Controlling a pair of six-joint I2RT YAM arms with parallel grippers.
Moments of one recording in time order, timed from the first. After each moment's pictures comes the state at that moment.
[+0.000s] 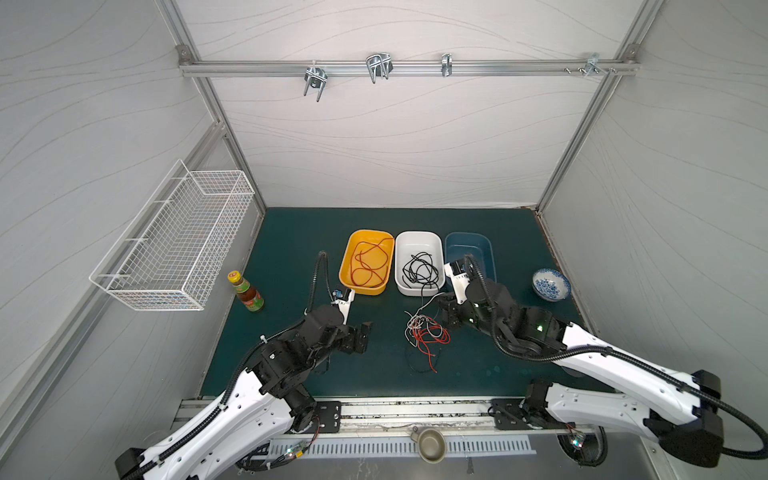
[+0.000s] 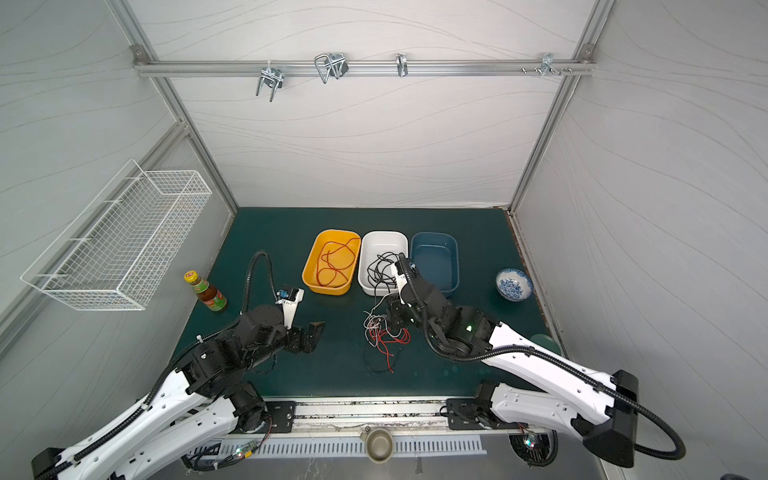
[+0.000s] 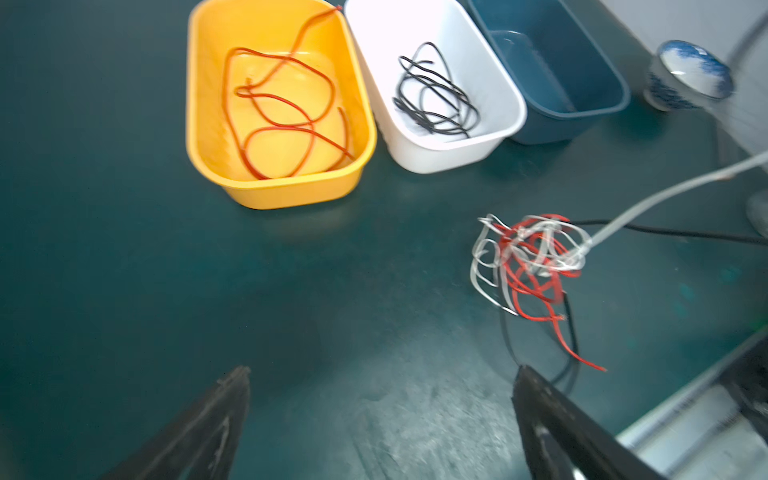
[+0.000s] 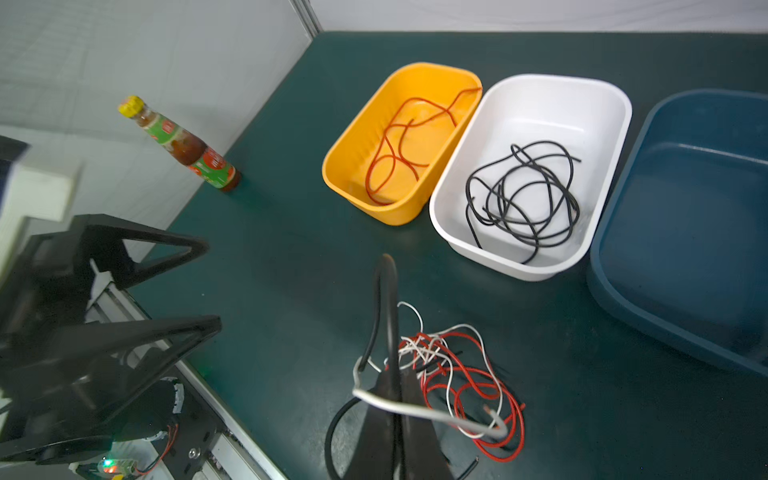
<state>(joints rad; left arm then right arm) -0.76 0.61 0.62 -0.72 -0.18 -0.37 1.05 1.01 0.93 -0.54 0.19 0.50</state>
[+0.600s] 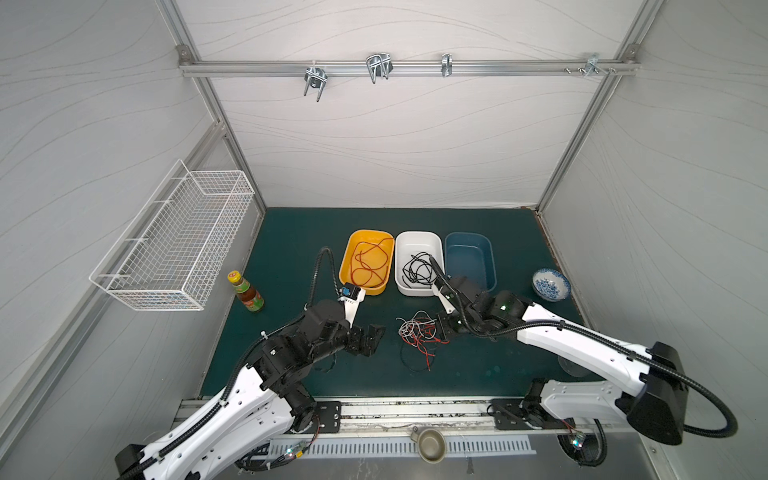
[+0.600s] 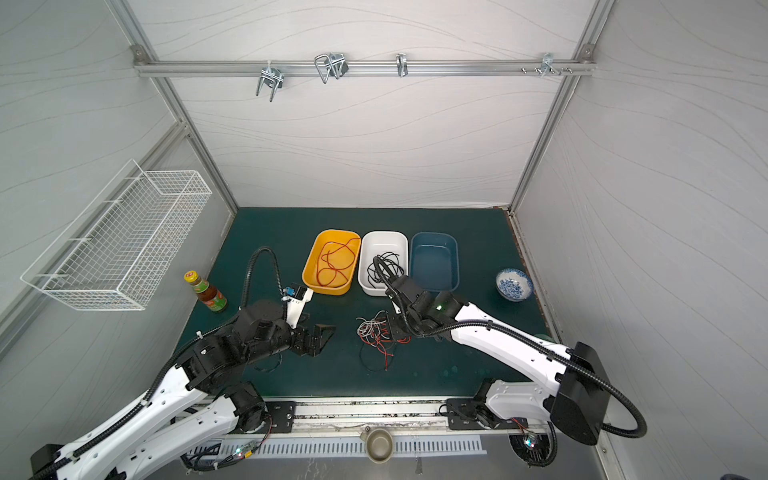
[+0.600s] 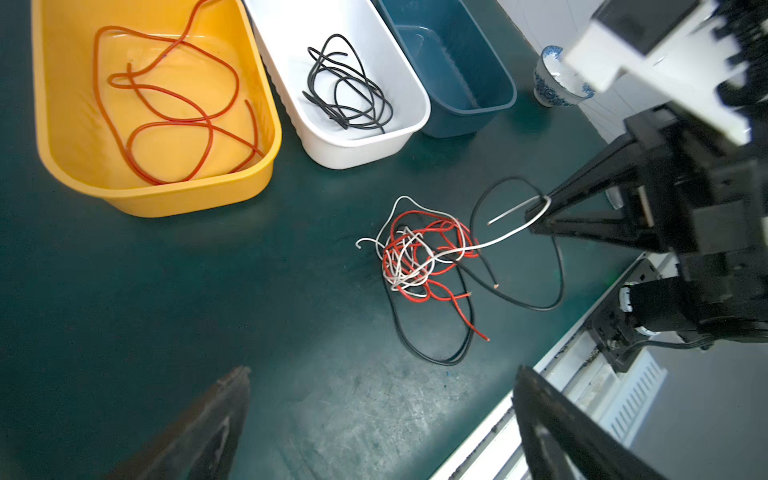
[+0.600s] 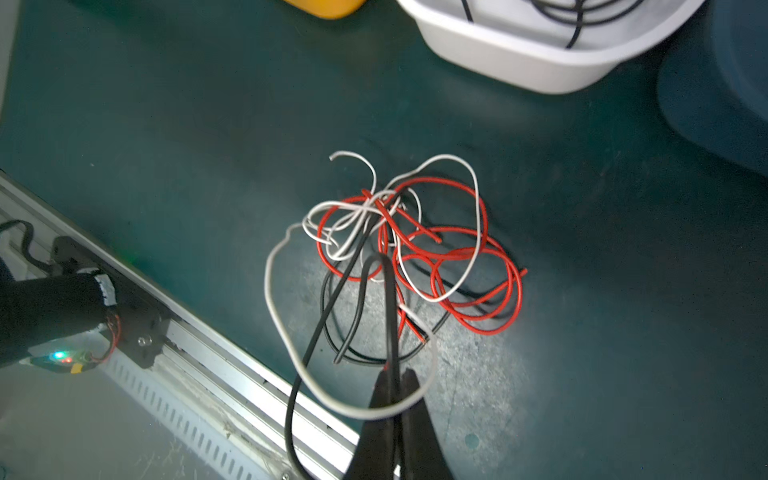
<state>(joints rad) -0.76 0.67 0.69 -0.69 0.03 -0.42 0.96 1.24 0.96 -0.79 -0.07 0.52</state>
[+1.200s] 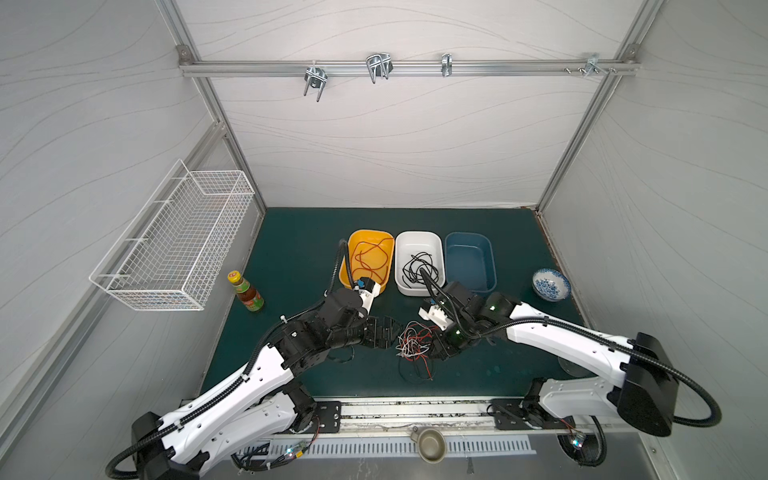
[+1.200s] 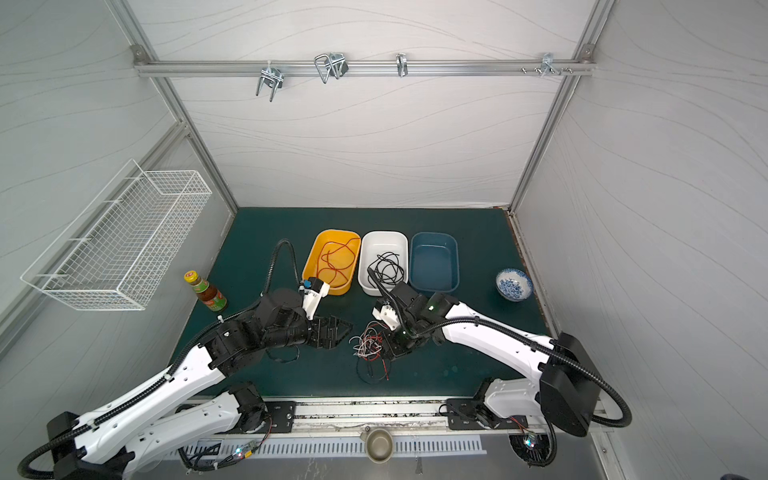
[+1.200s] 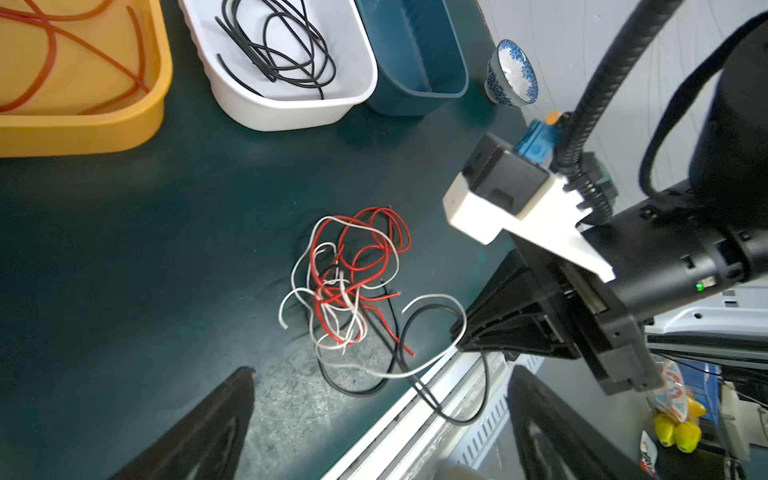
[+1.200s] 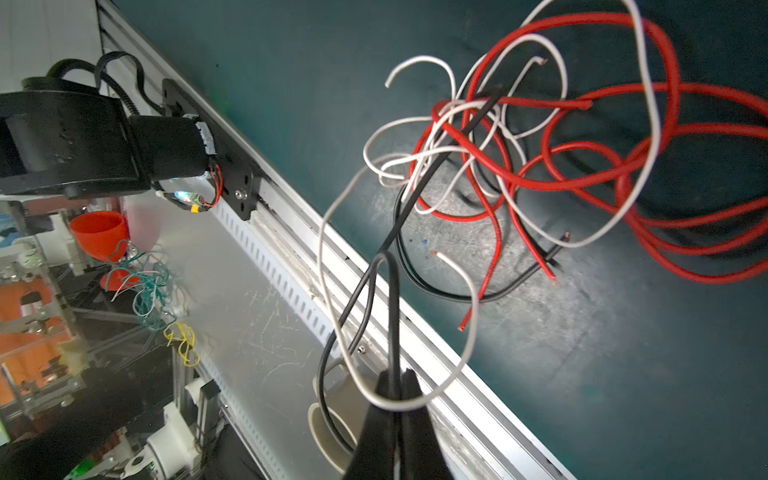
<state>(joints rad) -0.81 0.83 0.73 -0.59 0.19 -0.64 0.96 1.29 0.90 -0.80 -0.52 0.45</state>
